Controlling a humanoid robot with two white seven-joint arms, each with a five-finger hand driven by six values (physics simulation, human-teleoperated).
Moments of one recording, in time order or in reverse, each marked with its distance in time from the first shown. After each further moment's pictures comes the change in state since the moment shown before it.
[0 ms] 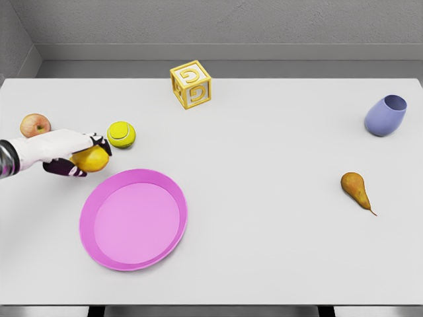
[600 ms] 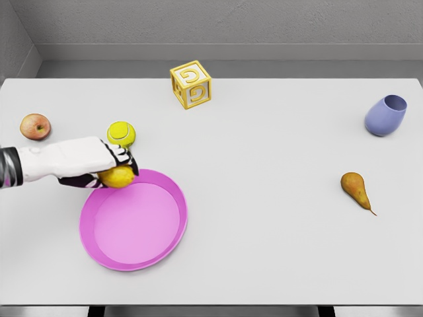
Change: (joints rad) left arm 0.029 -0.012 0.048 -0.044 -0.006 -0.424 0.000; right arm 0.000 0.000 0.000 0.000 0.000 0.000 0.000
